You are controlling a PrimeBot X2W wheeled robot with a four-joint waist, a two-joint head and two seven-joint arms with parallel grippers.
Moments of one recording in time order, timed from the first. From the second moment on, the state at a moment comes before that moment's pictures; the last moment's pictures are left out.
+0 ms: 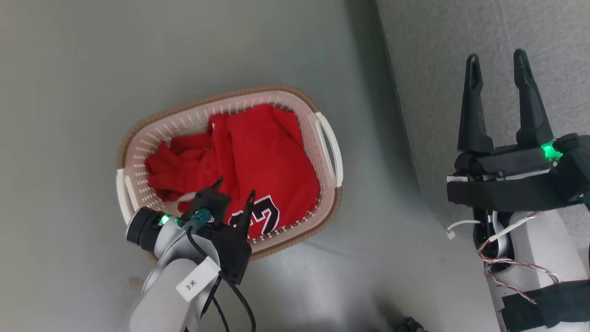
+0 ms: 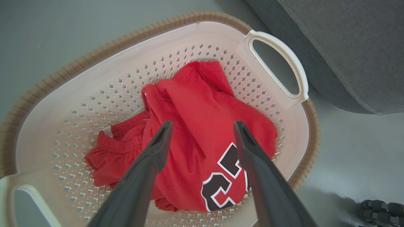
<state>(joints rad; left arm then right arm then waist) -0.51 0.08 -0.43 0.58 -0.18 -0.03 0.00 -0.48 -0.06 0.12 0.01 0.19 0.00 -0.26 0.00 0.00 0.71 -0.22</state>
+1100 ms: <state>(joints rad) -0.68 0.08 -0.39 0.88 -0.19 0.00 0.03 -0.55 -0.05 0.14 0.04 0.19 -0.01 -0.26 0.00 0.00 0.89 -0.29</state>
